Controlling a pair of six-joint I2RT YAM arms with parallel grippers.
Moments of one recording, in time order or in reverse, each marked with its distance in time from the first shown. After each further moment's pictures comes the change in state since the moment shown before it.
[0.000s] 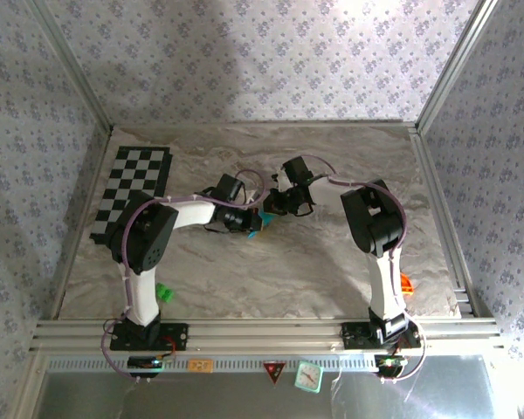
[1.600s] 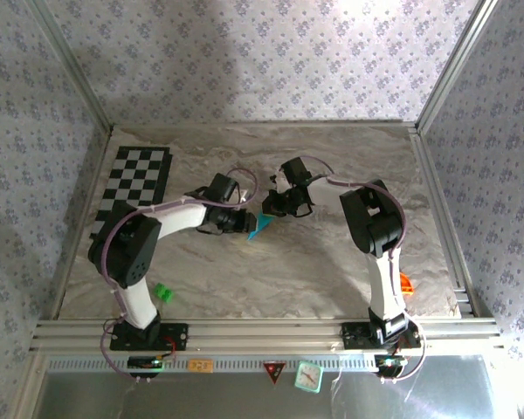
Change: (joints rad) left arm -0.004 -0.139 -0.041 -0.129 -0.133 0.001; right arm 0.008 0.002 0.003 -0.016 -0.013 -0.007
